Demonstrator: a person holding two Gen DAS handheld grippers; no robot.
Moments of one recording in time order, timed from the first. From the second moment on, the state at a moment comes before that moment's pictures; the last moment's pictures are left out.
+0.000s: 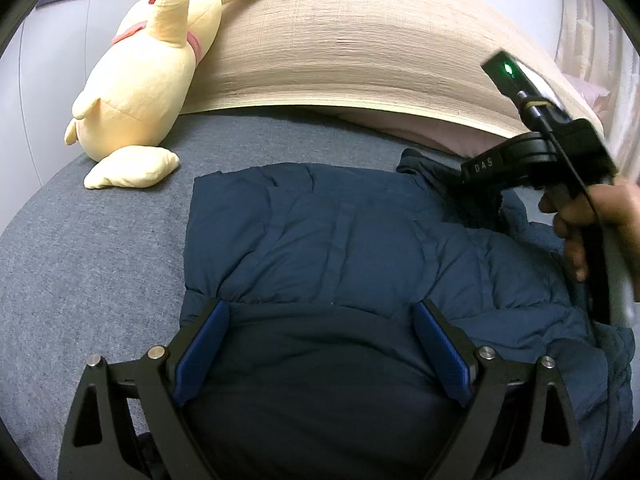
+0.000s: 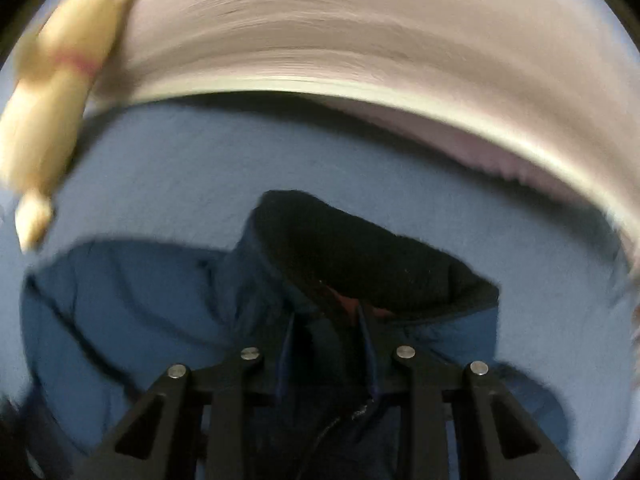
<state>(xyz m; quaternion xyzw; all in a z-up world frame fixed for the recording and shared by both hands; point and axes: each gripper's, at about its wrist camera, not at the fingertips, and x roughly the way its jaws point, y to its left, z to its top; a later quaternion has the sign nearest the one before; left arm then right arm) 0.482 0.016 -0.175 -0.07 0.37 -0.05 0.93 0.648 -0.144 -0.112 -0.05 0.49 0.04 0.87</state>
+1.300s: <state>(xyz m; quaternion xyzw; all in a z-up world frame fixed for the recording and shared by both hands) 0.452 0.035 -0.132 -0.07 0.37 -0.05 0.92 0.387 -0.300 -0.008 0.17 0.44 0.03 0.88</state>
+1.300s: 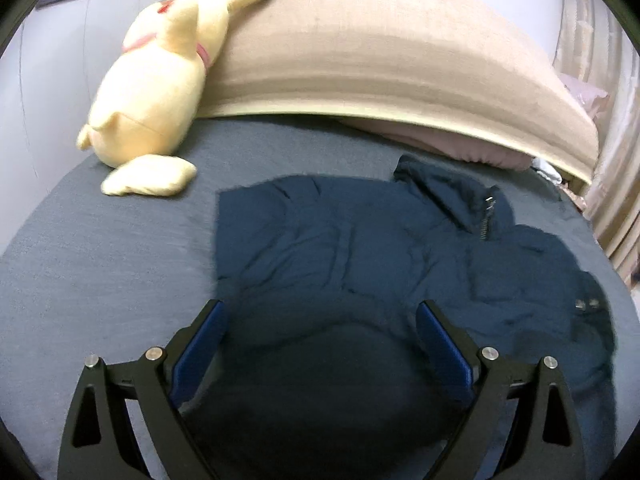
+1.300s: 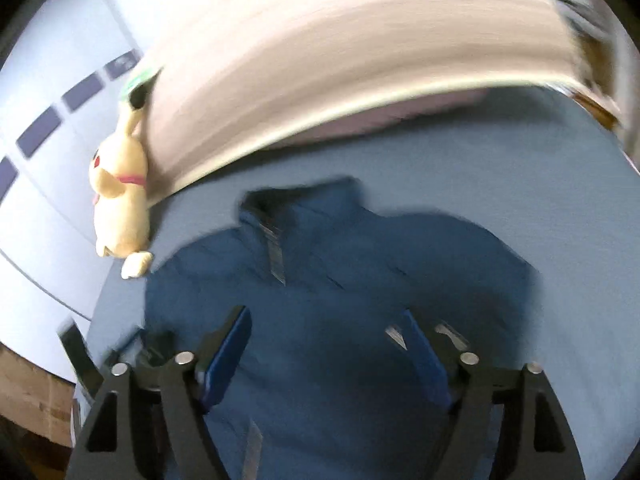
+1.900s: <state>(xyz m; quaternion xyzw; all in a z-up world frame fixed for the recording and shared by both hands) 0.219 0.134 -0.135 -0.09 0.46 -0.01 0.88 0.112 -0.389 -0.132 0.37 0.43 0.03 0.82</state>
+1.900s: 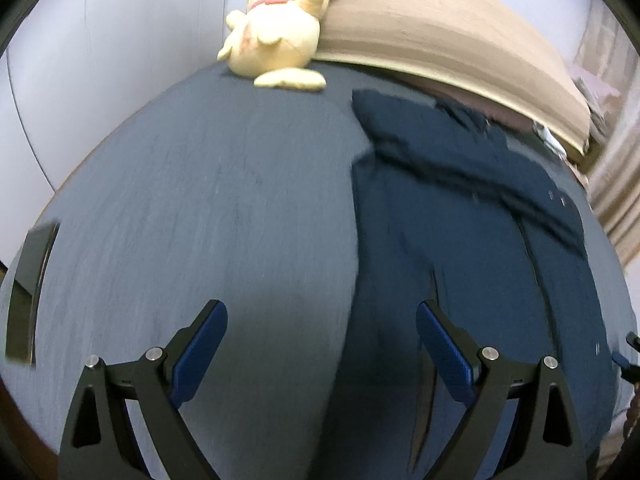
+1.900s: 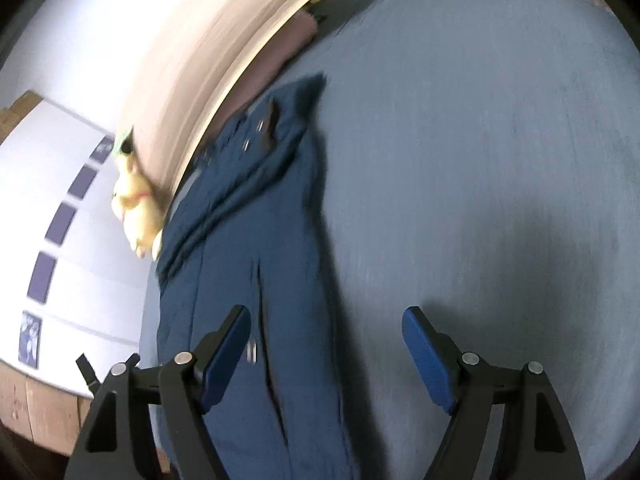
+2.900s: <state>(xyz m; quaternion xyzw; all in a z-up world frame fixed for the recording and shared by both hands) 0.095 0.124 -0.155 -0.11 0.50 -0.02 0.86 0.007 -0.328 -0.155 0.35 0.45 0.05 0.82</state>
